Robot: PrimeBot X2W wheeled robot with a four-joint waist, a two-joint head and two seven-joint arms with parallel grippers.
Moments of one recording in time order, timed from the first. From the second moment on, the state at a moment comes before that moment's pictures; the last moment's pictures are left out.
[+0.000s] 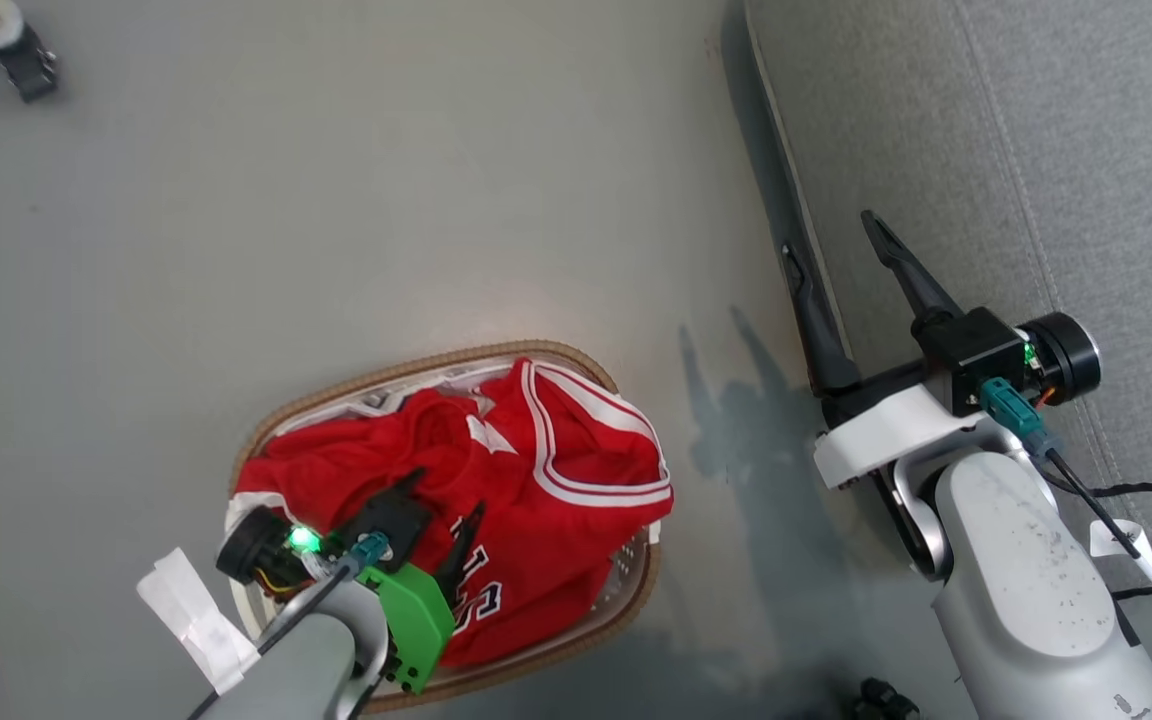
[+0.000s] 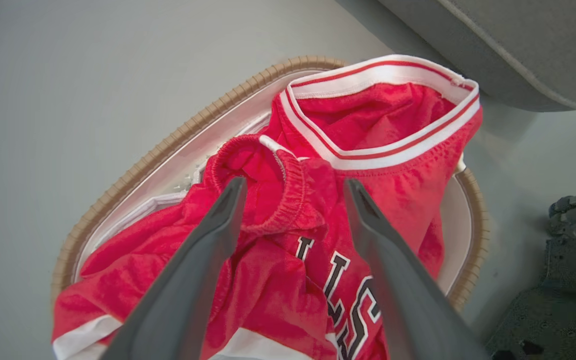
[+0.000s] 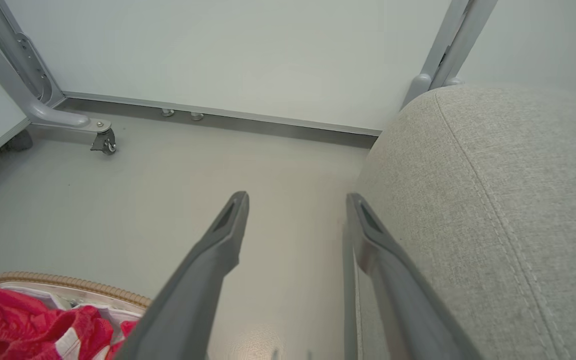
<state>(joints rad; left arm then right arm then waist) -0.49 0.20 -0.76 0.83 -0.31 -0.13 -0.26 -0.44 -0.05 0.16 0.27 0.01 0.13 -0.26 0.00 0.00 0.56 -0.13</state>
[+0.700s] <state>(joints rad) -0.71 0.27 -1.02 0.98 -0.49 -0.13 -0.26 -0.47 -0.05 0.18 0.21 0.06 0.13 -0.26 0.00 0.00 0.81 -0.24</state>
